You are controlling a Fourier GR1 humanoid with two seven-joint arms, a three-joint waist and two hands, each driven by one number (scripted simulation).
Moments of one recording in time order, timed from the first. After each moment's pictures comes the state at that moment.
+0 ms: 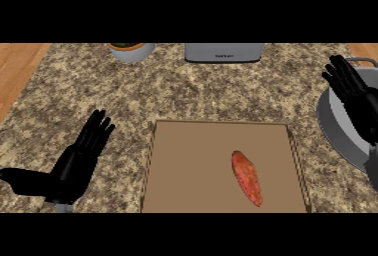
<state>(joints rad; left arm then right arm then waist) 0.05 0.26 -0.18 -1.66 0.41 0.06 0.00 -0.29 -0.51 -0.01 -1.41 -0.30 0.12 -0.03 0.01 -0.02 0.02</state>
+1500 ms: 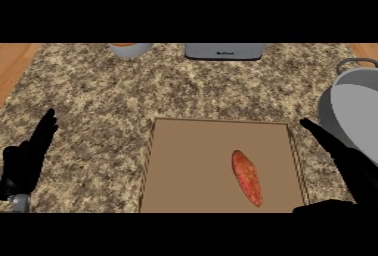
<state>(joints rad) 0.03 0.47 -0.06 -1.51 0.09 0.19 0.10 0.04 -0.66 0.29 -2.03 0.28 0.03 0.55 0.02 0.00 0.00</state>
